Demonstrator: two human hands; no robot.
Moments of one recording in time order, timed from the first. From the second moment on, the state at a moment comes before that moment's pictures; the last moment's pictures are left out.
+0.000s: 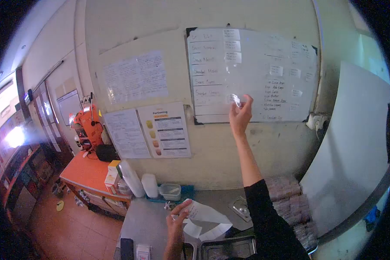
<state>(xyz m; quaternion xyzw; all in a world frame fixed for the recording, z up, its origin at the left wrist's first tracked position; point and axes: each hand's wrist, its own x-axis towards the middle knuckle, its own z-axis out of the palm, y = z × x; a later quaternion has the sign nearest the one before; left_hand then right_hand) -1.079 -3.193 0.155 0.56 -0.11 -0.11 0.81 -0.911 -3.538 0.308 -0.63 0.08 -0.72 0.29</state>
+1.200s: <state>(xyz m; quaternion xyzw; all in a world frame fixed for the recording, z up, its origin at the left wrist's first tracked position) -1.042 -3.223 0.168 0.23 -0.20 -0.23 0.92 -1.068 -3.471 0.262 -0.86 -0.20 -0.24 0.41</state>
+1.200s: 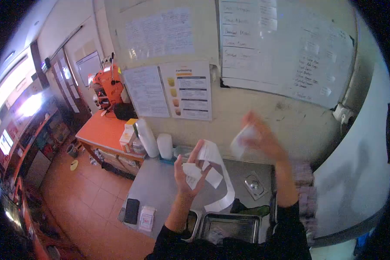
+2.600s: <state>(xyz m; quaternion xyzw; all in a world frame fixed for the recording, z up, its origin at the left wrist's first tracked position) -1.116 -3.230 0.174 0.60 -0.21 -0.02 0.77 -1.179 -3.378 0.195 -0.82 -0.09 -0.34 0.46</state>
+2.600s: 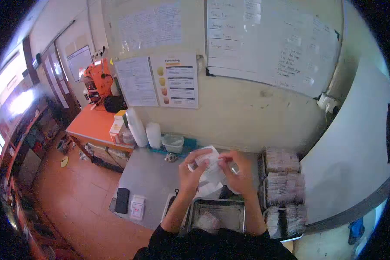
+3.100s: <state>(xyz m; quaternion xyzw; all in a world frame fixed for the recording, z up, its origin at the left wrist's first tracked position) -1.110 -3.234 0.145 0.61 -0.15 -0.06 0.77 -1.175 -3.382 0.183 -0.85 -0.10 -0.40 0.33</state>
